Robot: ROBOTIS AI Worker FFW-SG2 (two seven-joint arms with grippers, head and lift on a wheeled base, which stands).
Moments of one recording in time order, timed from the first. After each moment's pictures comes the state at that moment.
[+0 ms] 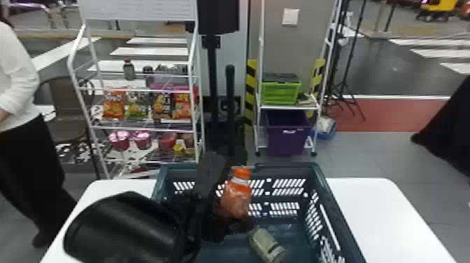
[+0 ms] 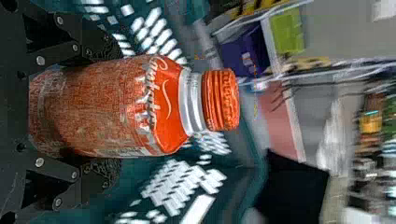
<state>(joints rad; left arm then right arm) -0.22 0.12 -0.40 -1.94 -0.03 1.23 -0.35 1.01 -0.08 -0.04 -1.96 -0.25 -0.48 0.14</state>
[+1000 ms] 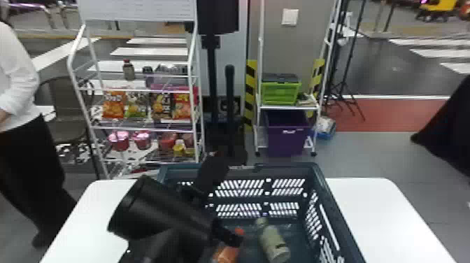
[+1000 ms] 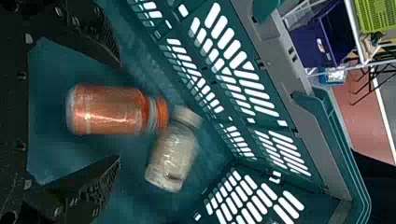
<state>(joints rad) -0.32 0.00 -0.39 -1.71 -0.52 1.32 -0.79 1.05 -0.04 -0.04 -1.92 -0.24 -0.66 0.17</state>
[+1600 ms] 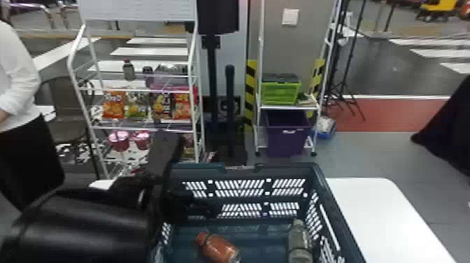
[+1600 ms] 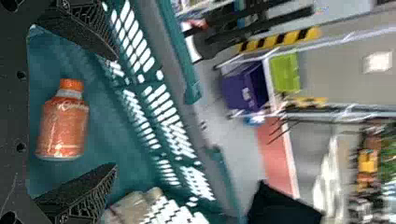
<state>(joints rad) -0.14 0.00 -0.20 -2.17 -0.41 1.32 -0.61 1.07 -0.05 -0.04 -1.97 -0.24 -0.65 0.17</state>
